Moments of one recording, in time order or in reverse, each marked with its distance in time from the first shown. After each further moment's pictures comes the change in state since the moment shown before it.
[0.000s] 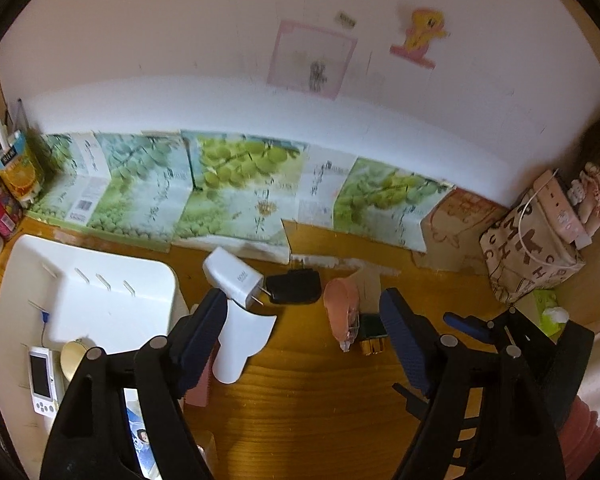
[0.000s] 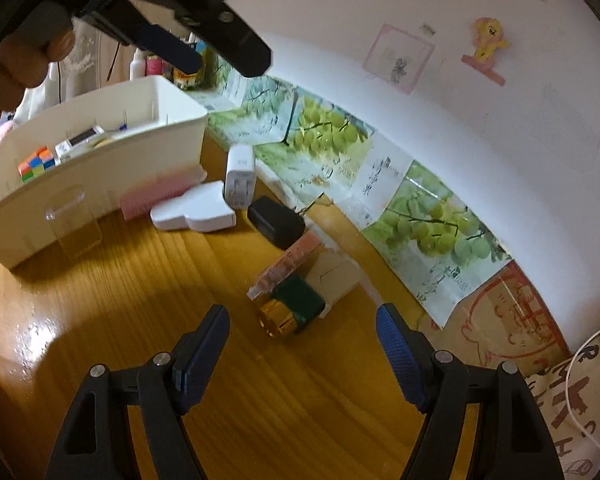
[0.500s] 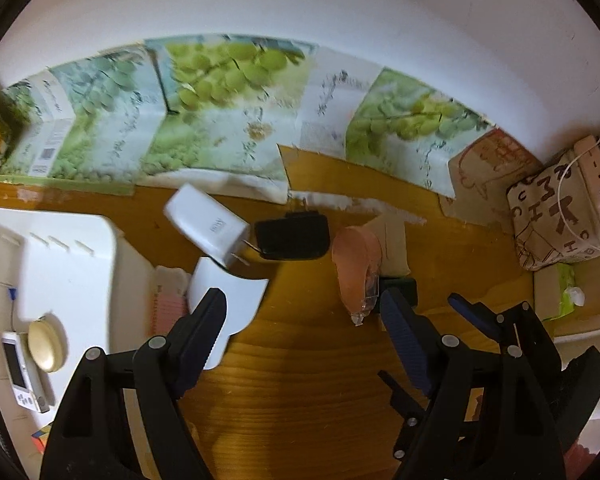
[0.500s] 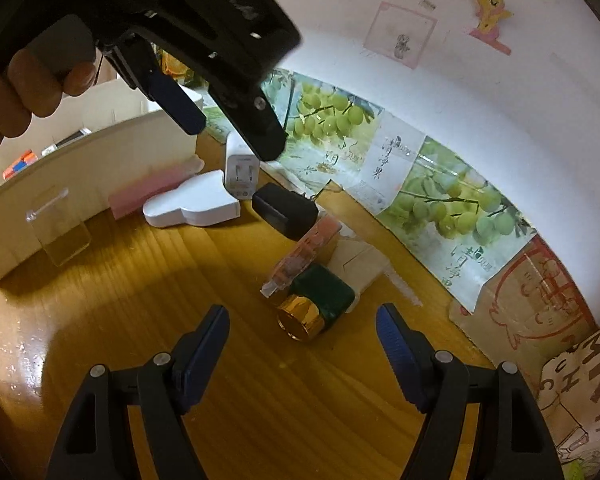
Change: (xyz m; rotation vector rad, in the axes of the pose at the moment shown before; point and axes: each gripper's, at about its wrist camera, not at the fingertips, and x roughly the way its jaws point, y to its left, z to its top) left arm 0.077 -0.002 0.003 -0.025 0.275 0.002; right arm 0.029 0.010 -0.011 0.077 -0.010 0.000
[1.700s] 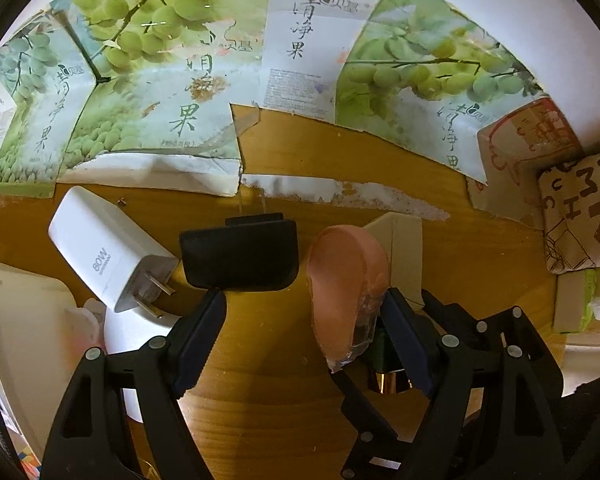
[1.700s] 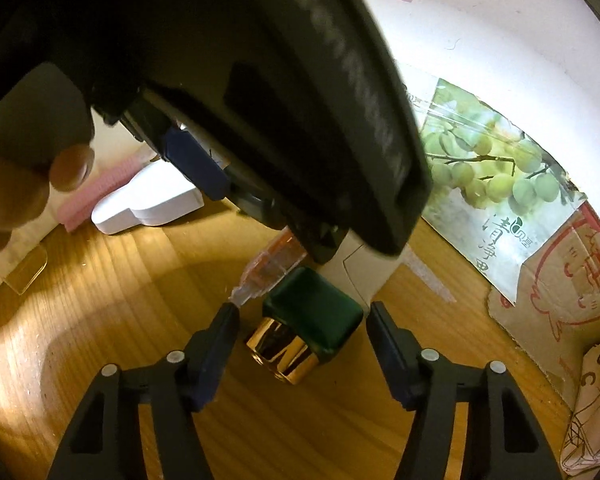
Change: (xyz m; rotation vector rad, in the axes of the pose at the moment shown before) left arm 0.083 -0.024 0.031 -0.002 0.151 0.014; right arm 0.059 -0.020 0.012 0.100 0.093 0.047
